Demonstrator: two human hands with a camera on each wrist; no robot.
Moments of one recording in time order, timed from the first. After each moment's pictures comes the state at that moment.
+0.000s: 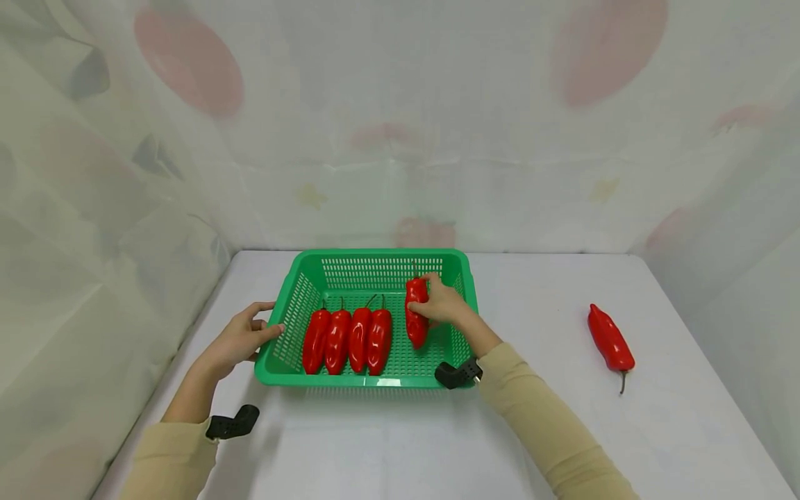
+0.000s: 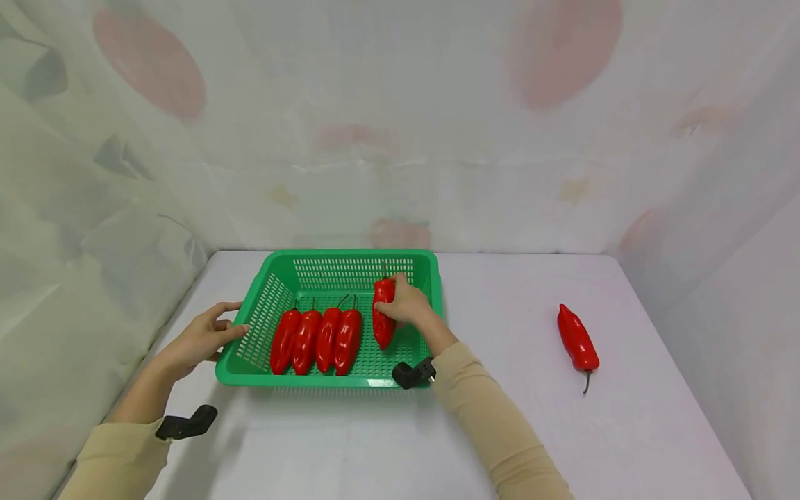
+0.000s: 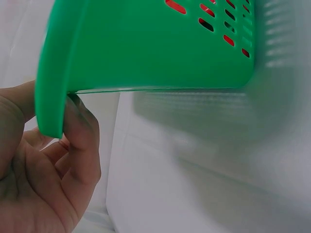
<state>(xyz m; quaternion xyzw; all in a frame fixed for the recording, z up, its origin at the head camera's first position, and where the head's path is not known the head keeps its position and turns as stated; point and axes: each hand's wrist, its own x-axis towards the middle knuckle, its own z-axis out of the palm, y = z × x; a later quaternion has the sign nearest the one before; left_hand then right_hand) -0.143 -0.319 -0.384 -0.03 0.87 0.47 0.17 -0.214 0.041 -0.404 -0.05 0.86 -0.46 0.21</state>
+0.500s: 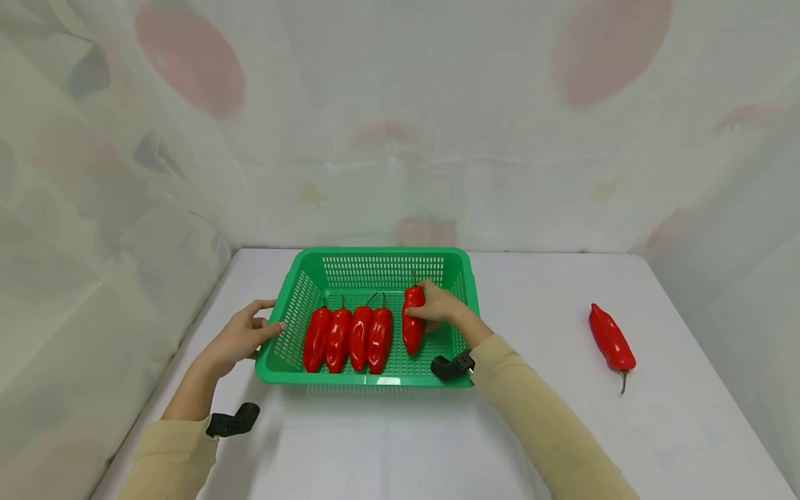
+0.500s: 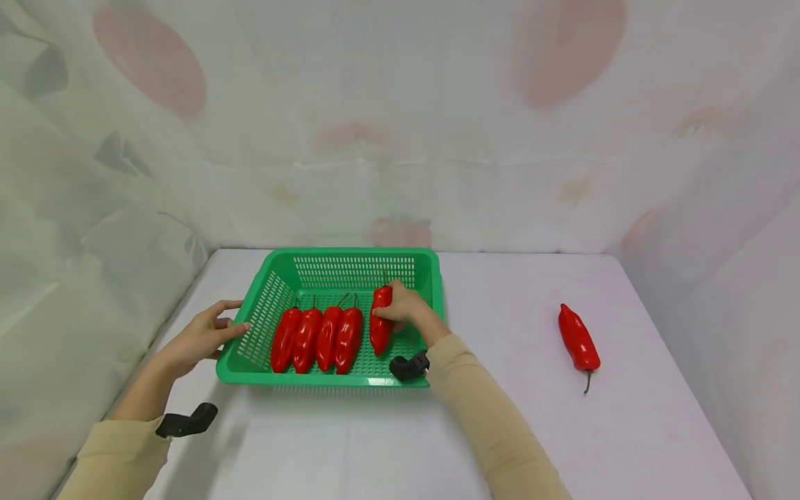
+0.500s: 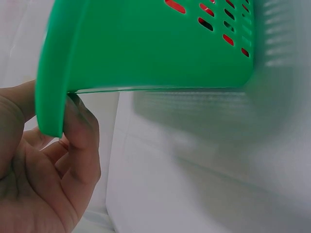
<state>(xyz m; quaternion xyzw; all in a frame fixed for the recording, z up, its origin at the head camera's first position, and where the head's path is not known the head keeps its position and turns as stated) -0.141 -0.318 -0.381 -0.03 0.86 0.48 0.18 -0.221 0.036 -0.413 -0.06 0.86 -0.44 0.26</state>
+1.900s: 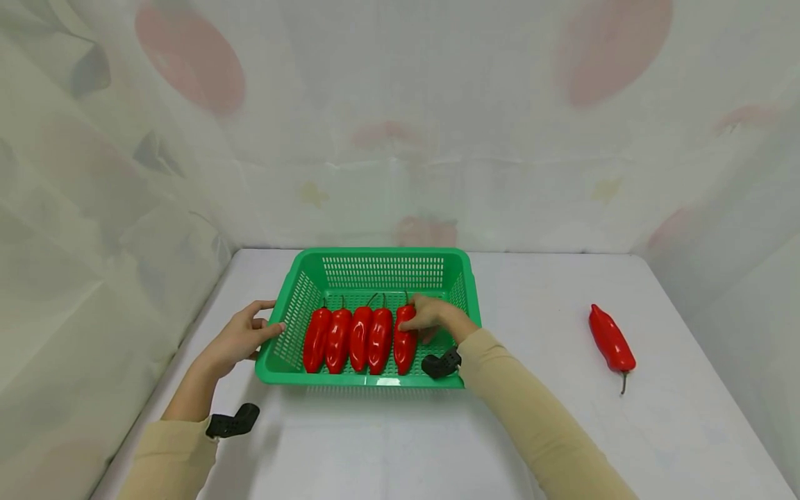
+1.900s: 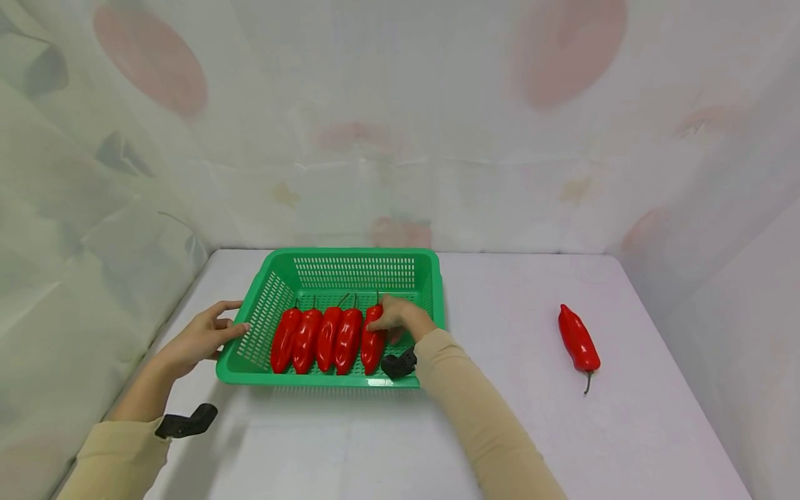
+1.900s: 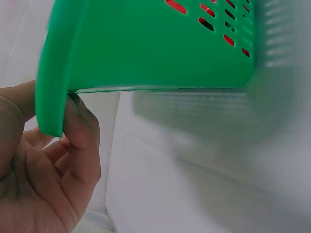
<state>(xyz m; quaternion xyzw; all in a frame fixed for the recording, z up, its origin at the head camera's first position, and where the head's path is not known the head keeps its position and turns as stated) -0.142 -0.319 -0.383 -0.04 0.86 0.47 0.18 -0.224 0.023 -0.422 -0.08 0.84 -0.39 0.37</state>
